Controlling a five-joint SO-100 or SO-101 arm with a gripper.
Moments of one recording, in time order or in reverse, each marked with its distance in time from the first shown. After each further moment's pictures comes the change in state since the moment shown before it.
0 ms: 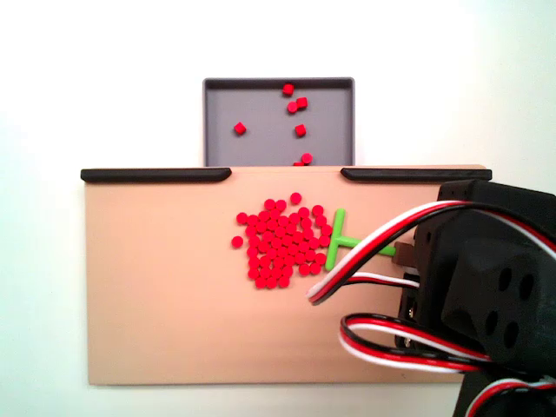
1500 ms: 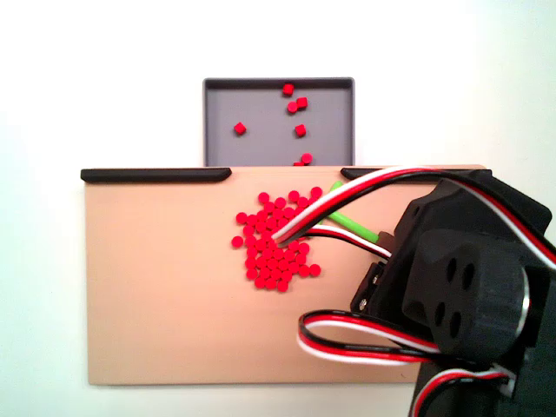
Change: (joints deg) arm -2.7 0.0 0.0 0.0 21.9
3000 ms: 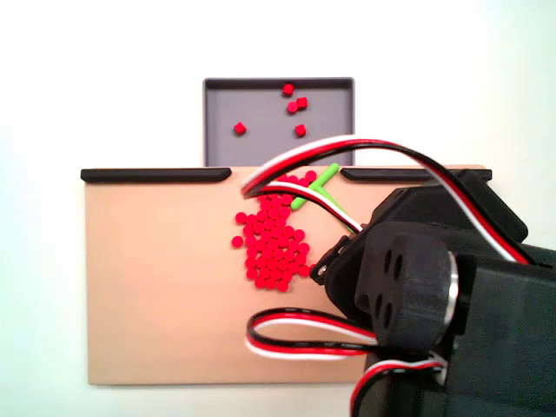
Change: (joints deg) arm -3.1 0.0 0.0 0.0 19.1
